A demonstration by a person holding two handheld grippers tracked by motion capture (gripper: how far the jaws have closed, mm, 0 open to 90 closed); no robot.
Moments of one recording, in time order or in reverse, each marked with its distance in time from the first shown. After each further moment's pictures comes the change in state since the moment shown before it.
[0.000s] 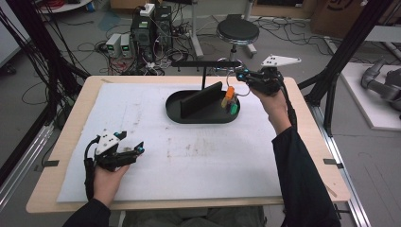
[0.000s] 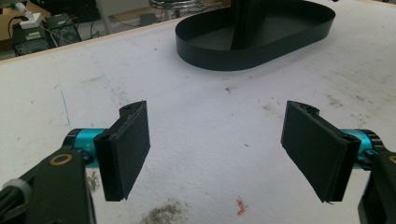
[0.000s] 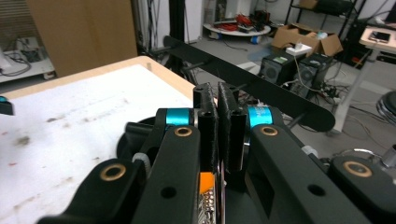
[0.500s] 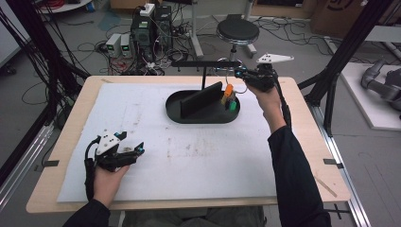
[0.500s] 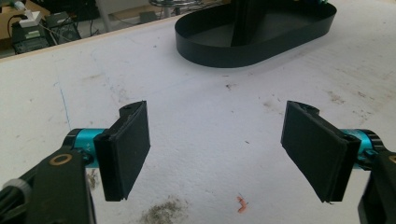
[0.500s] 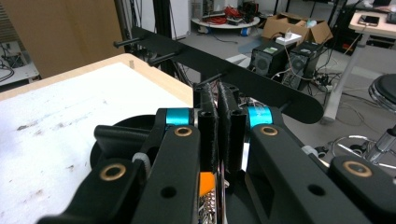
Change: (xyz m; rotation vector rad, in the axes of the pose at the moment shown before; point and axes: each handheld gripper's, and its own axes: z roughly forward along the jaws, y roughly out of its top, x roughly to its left) left arm 0.000 -0.002 0.000 0.009 -0.001 0.006; right arm -0.020 -0.007 0.026 0.020 -0.037 0.053
